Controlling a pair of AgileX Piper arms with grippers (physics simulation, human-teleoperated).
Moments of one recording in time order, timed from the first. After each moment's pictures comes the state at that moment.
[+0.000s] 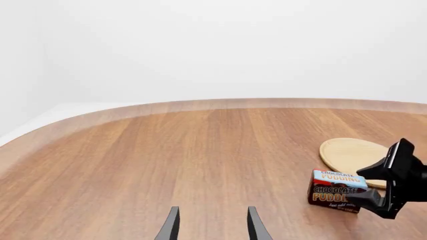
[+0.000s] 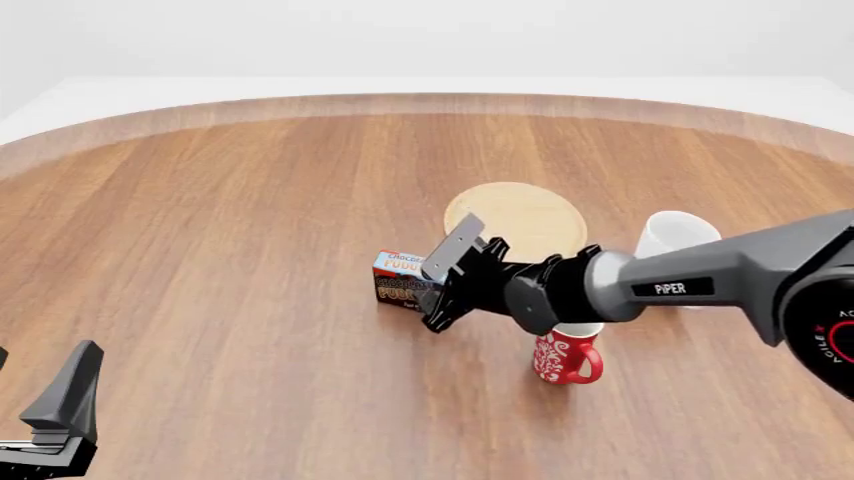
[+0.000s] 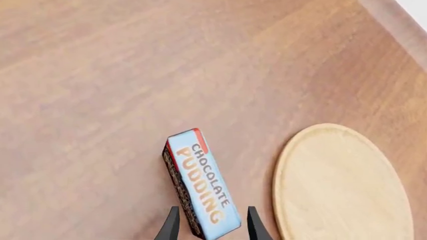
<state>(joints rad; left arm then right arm) 0.00 0.00 0.00 0.00 0.00 0.60 1.96 -1.04 -0.19 -0.38</state>
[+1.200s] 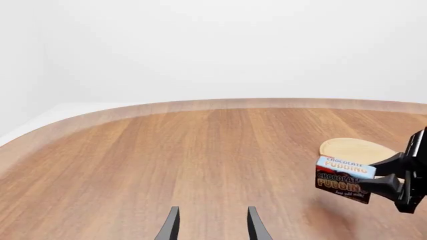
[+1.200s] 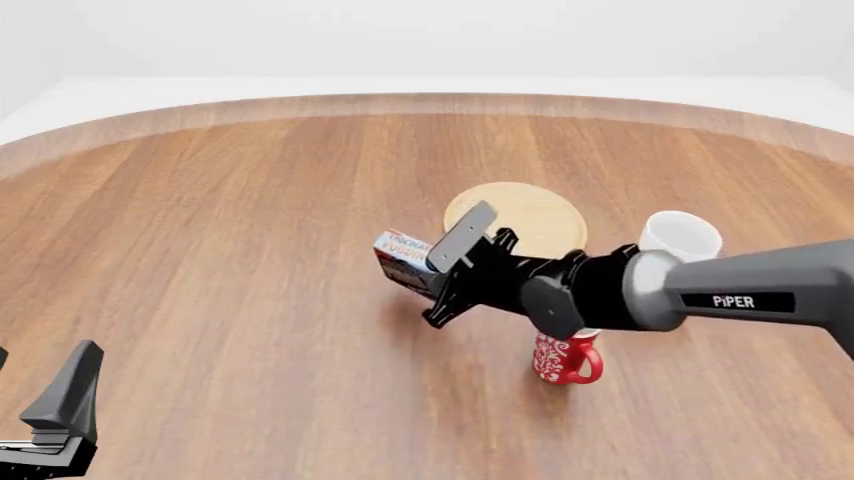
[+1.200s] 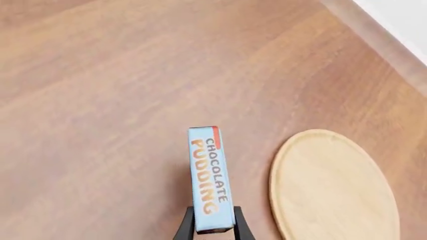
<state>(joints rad) 0.00 0.00 0.00 0.00 0.00 0.63 1.82 -0.96 -0.19 -0.33</state>
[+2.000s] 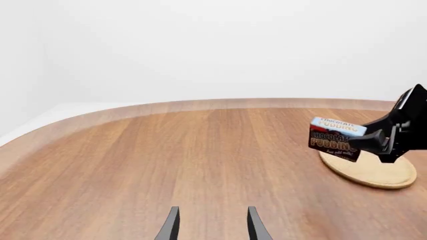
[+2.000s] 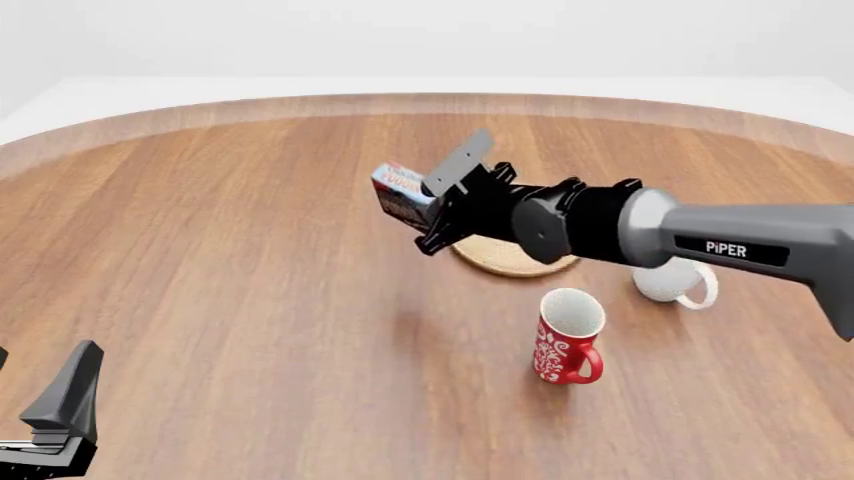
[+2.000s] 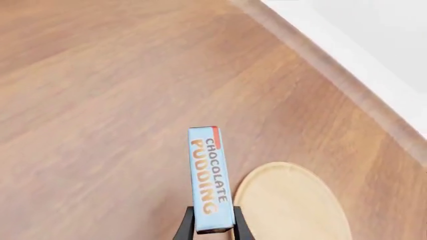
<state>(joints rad) 0.00 0.00 0.00 0.00 0.00 0.57 1.85 -1.23 -0.04 -0.34</state>
